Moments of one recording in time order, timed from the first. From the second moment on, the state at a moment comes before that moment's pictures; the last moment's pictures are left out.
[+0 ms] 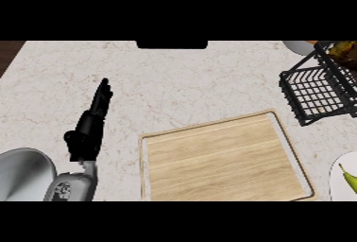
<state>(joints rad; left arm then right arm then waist) -0.16 0.04 -0.07 -1.54 -0.15 0.17 0.04 -0.79 -0.65 -0.48 -1.21 0.74 0.54 0.30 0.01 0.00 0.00</state>
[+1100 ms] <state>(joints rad) -0.13 0.04 -0.06 -1.55 -0.16 0.18 0.03 -0.57 -1.03 -1.12 -0.84 0.39 0.58 0.20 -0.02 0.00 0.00</state>
